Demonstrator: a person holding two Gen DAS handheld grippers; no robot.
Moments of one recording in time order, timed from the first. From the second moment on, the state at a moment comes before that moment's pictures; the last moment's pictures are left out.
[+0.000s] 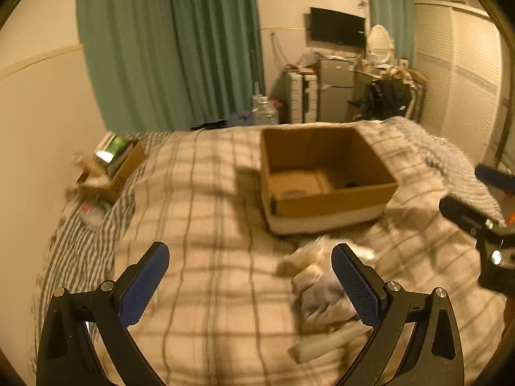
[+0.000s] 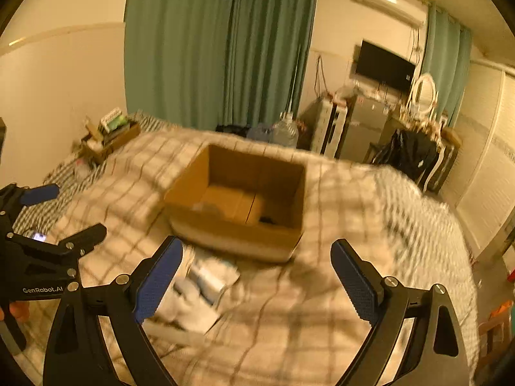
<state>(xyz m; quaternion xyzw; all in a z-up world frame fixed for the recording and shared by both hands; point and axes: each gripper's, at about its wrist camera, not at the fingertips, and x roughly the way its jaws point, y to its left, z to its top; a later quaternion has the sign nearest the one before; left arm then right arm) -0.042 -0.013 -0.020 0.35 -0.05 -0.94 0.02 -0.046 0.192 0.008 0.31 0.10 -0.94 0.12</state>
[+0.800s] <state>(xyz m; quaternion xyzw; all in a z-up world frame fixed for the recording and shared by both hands) -0.049 0.042 -0.111 0.43 -0.08 -0.90 -0.09 -0.057 0.212 -0.081 0.41 0.08 -0.91 0.08</state>
